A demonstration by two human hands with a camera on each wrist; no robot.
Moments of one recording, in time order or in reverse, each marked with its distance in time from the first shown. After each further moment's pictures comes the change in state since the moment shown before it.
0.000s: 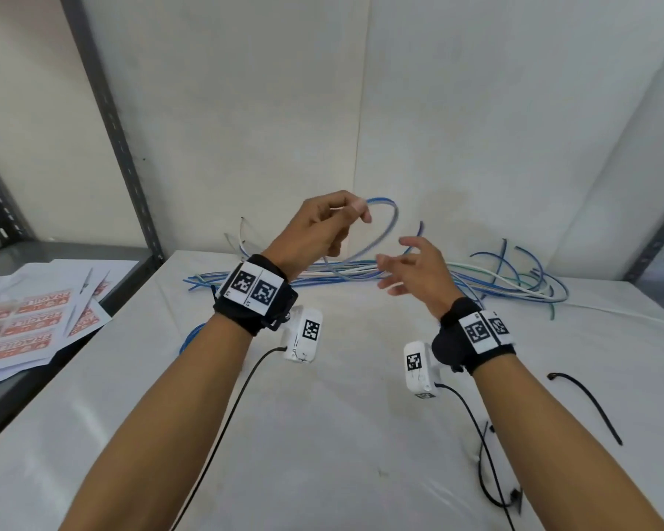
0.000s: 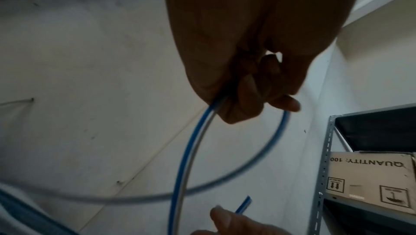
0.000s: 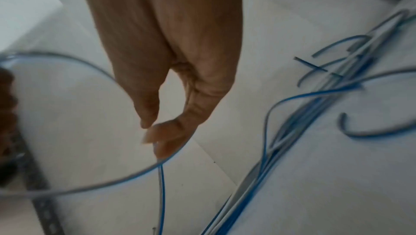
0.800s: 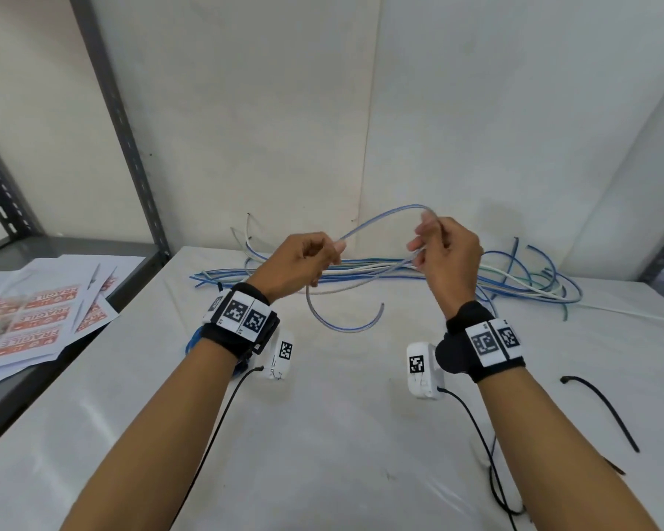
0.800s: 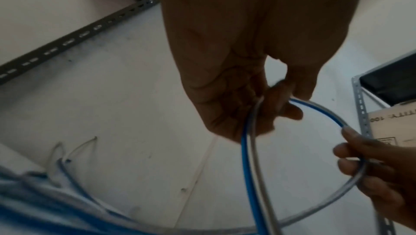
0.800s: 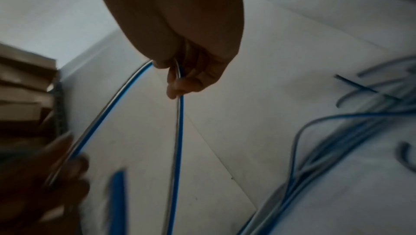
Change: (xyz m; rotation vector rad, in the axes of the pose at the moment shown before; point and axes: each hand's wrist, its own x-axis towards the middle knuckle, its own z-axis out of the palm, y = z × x) left_hand -0.028 -0.041 -0.025 0.252 0.003 -0.170; right_hand -0.008 -0.015 0.004 -0.101 0.354 -0.429
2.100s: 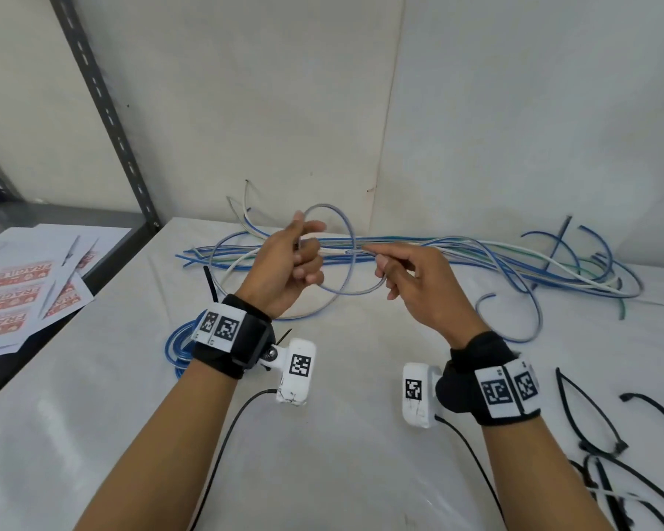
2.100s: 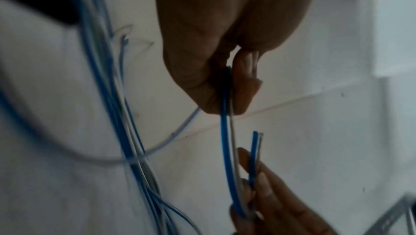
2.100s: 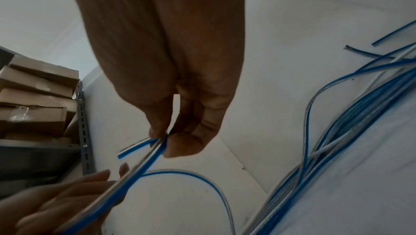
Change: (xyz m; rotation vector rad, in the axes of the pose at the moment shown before) left_hand 0.023 -0.070 0.011 -0.909 0.198 -0.334; right_hand -0.018 0.054 0.040 -0.094 -0.604 -0.013
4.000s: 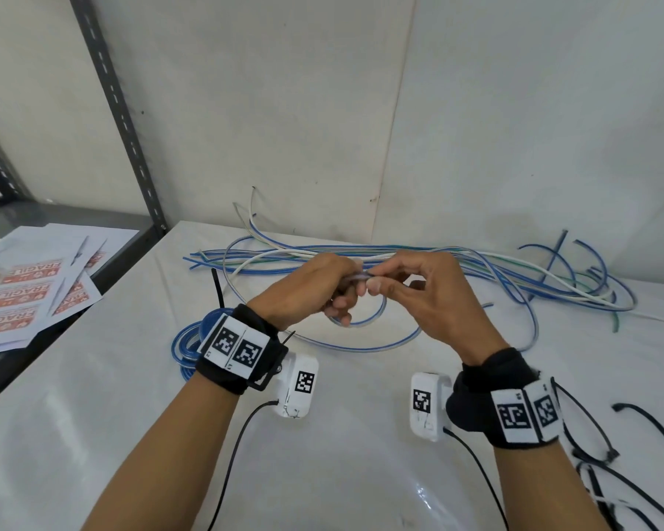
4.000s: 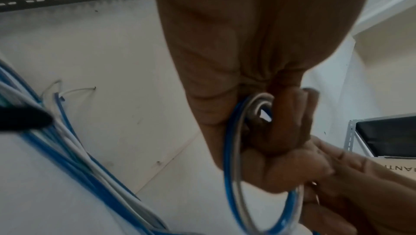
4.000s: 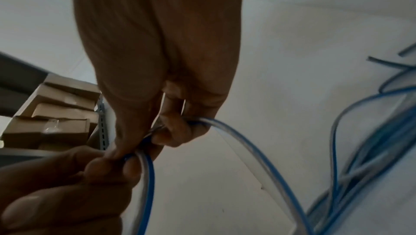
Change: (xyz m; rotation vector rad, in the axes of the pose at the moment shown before) left_hand -0.039 0.013 0.030 0.738 -0.313 -0.063; right_hand -0.018 -0.038 -0.012 0.014 -0.040 -0.062
